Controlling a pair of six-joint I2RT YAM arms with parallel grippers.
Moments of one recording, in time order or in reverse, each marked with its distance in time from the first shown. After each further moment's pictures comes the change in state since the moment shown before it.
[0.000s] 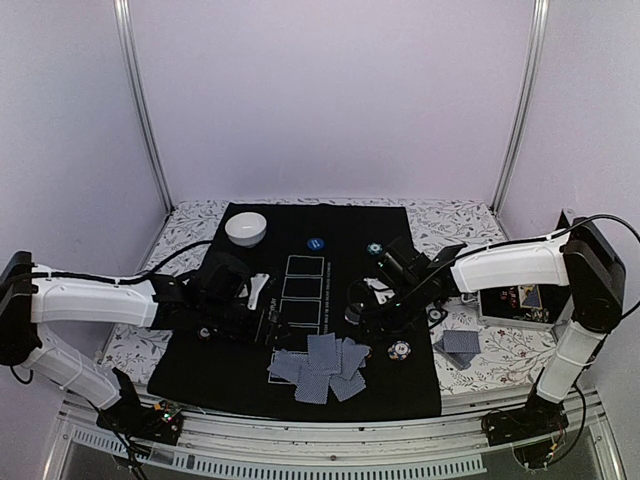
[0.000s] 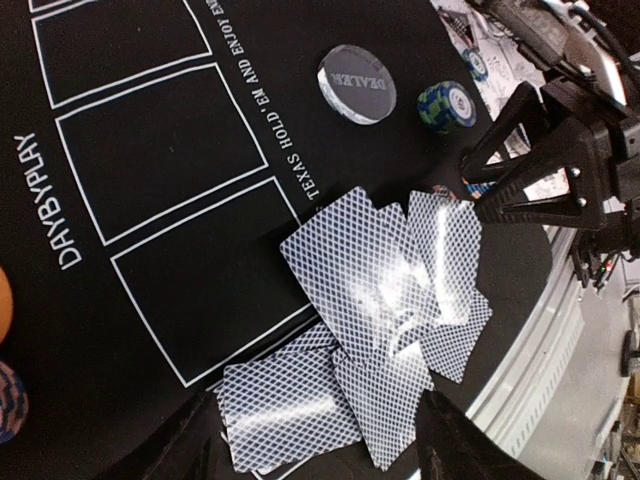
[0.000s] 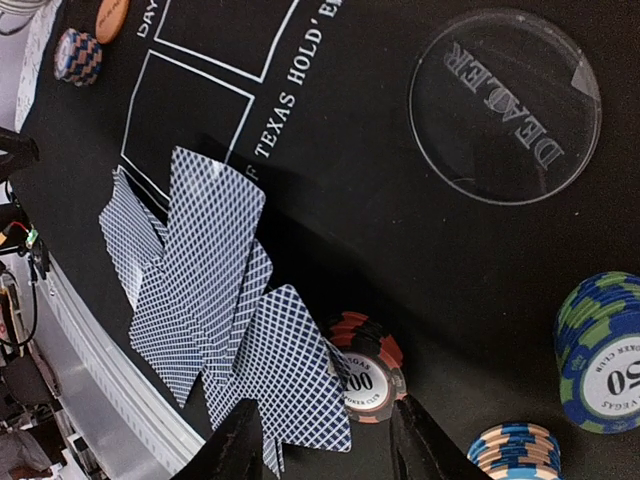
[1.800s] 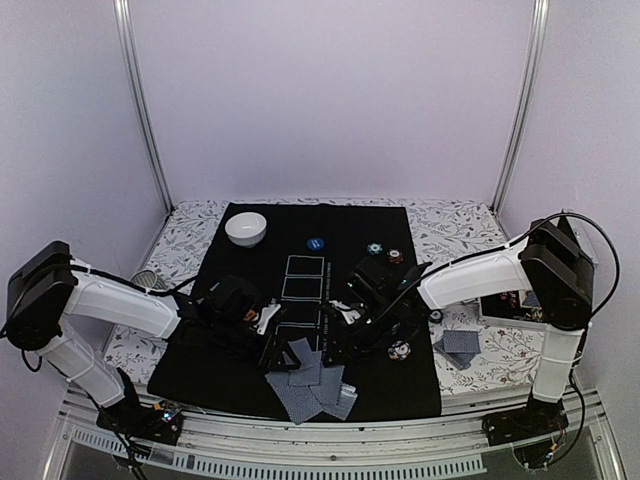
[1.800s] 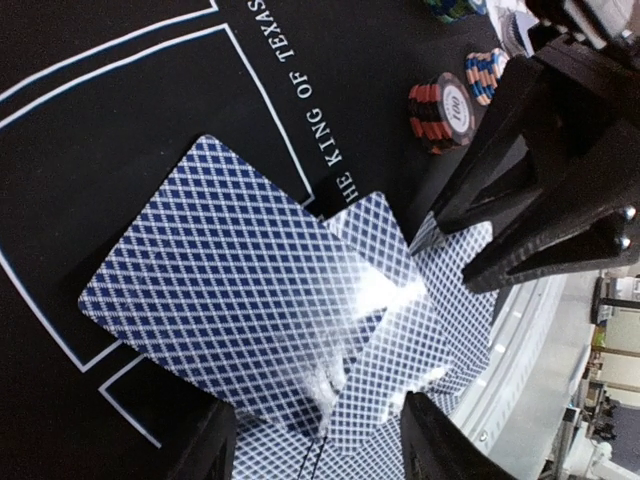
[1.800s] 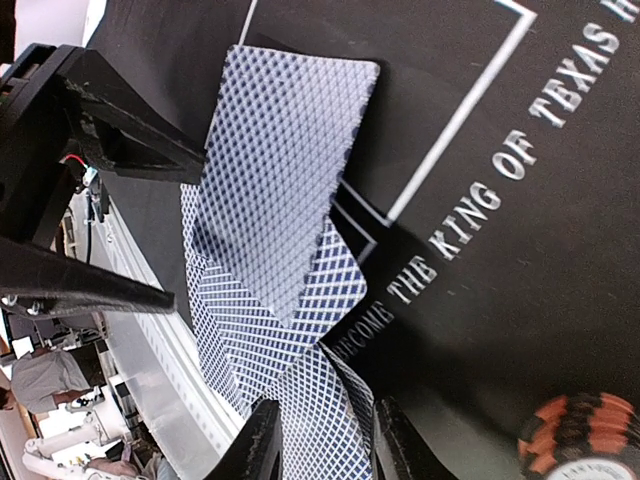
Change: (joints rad) left arm -0.014 0.171 -0.089 0.158 0.205 -0.042; right arm 0.116 0.176 0.061 0.157 -0.221 0.061
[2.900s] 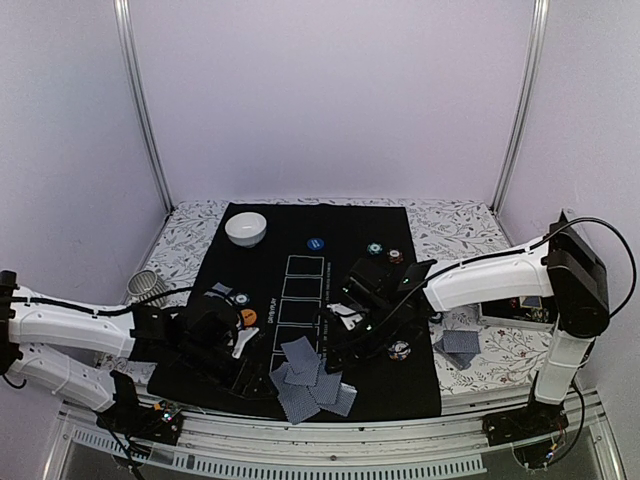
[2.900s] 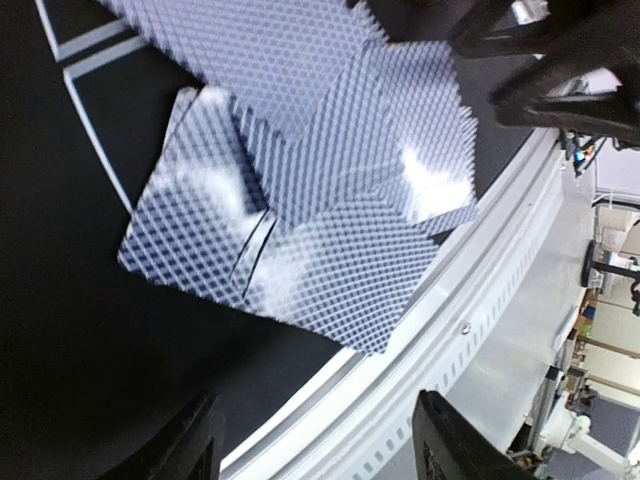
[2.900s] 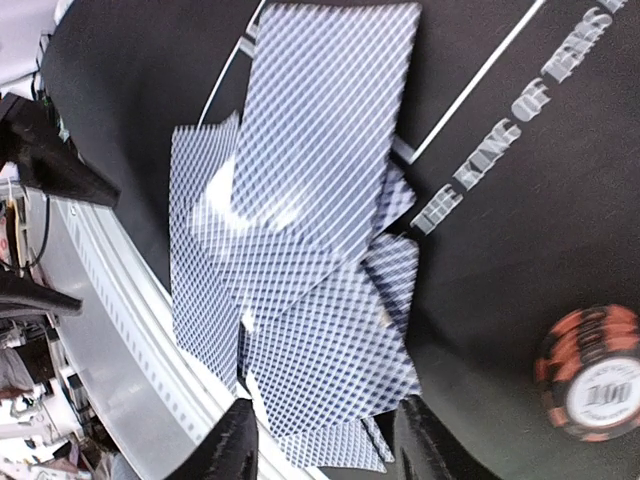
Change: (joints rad) left arm -0.148 -0.347 -0.090 -0.299 -0.045 -0.174; right arm 0.068 -0.075 0.039 -0.162 0.154 -0.054
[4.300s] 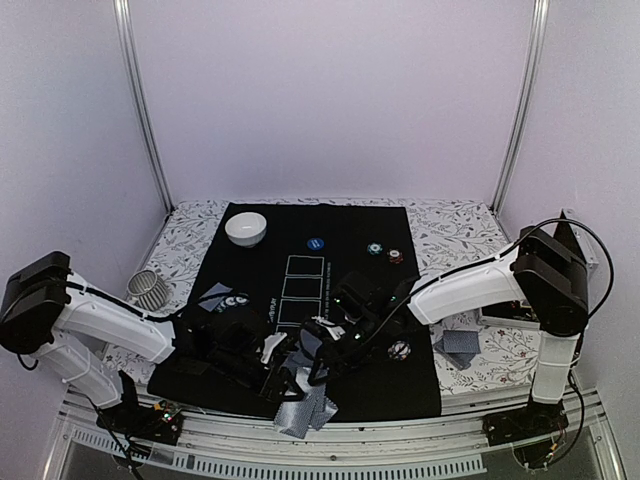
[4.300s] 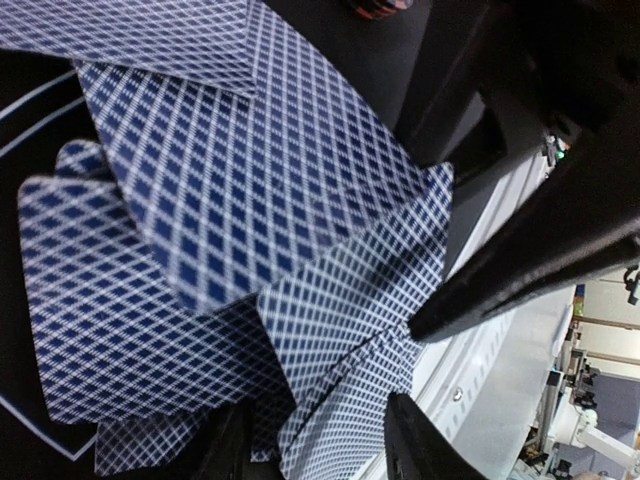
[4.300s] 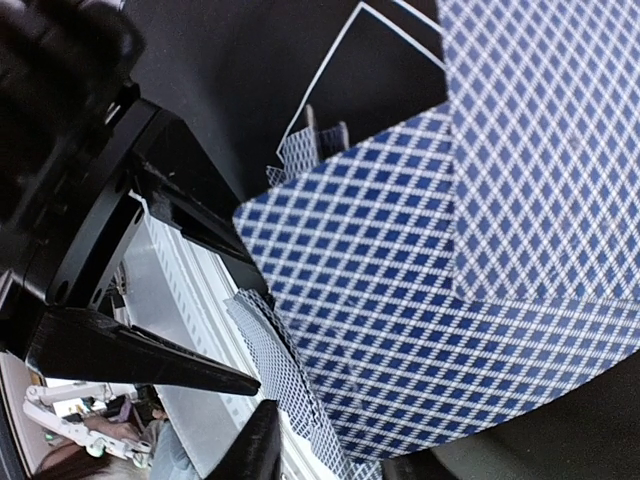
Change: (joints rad) left arm -0.046 0.304 -0.019 0.424 0.036 0.007; right arm 0.029 0.109 -0.036 0.254 -0.241 0.081
